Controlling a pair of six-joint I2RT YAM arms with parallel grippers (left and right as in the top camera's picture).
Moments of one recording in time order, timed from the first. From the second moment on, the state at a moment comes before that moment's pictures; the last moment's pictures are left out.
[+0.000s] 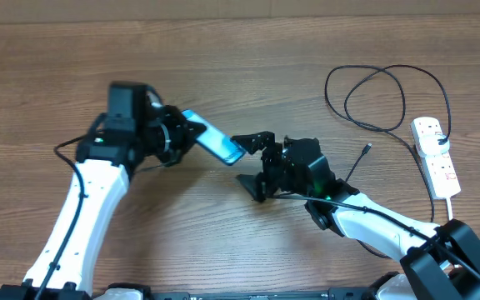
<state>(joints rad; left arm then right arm) -0.09 1.41 1.07 -0.62 0.61 -1.06 0.60 1.53 0.59 0.47 -0.39 1.74</state>
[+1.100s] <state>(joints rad) -0.03 1.81 1.07 -0.54 1.24 -0.41 0.10 1.50 0.89 -0.44 0.08 0.71</state>
